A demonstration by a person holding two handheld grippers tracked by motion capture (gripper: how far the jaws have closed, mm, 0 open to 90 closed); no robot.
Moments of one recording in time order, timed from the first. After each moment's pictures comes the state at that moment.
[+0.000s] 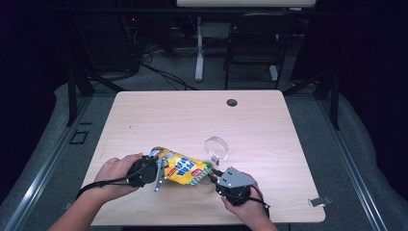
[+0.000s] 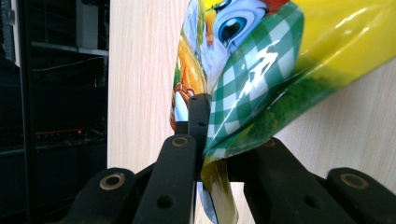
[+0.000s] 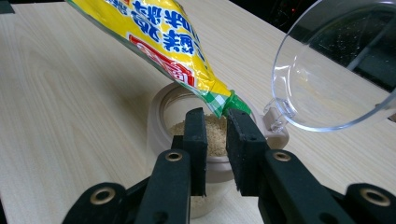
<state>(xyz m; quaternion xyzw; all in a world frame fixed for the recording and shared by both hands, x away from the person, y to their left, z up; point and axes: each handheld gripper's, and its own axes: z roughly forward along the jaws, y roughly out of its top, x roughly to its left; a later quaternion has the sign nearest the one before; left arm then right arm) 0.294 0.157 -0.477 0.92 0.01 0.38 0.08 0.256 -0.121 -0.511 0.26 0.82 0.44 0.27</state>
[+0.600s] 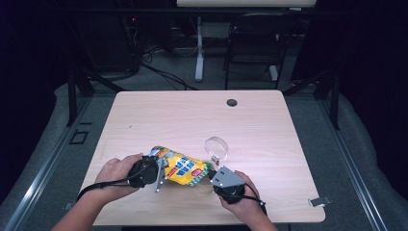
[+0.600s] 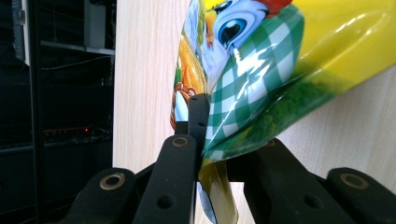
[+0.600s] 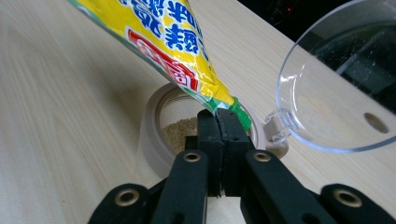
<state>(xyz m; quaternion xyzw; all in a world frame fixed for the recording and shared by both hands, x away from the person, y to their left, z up) 0.292 0.157 -0.480 0.91 0.01 0.40 0.08 0.260 -0.107 -0.511 0.24 0.83 0.40 0.30</state>
